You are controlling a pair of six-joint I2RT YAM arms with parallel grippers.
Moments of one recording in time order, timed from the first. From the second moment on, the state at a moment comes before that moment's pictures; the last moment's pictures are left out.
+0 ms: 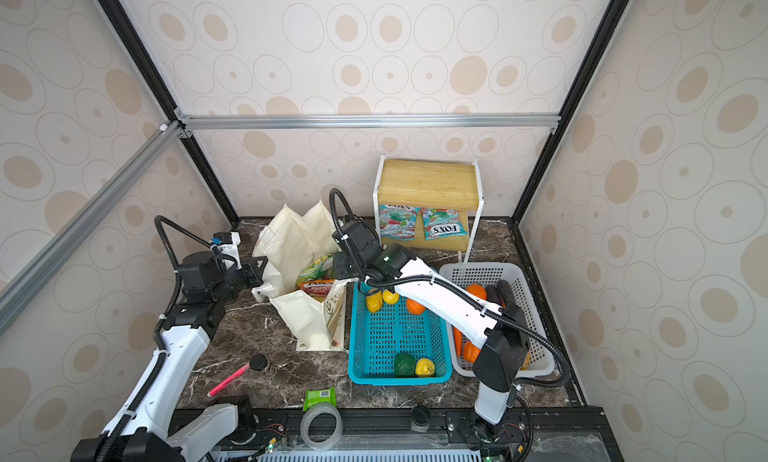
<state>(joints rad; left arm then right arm) 0.09 1.02 0.78 -0.19 0.35 -0.29 0.87 1.75 1.72 -0.70 0.18 0.54</state>
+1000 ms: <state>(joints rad) 0.10 0.97 0.69 -0.10 0.32 -0.27 0.17 1.09 1.04 -0.93 0.26 0.52</state>
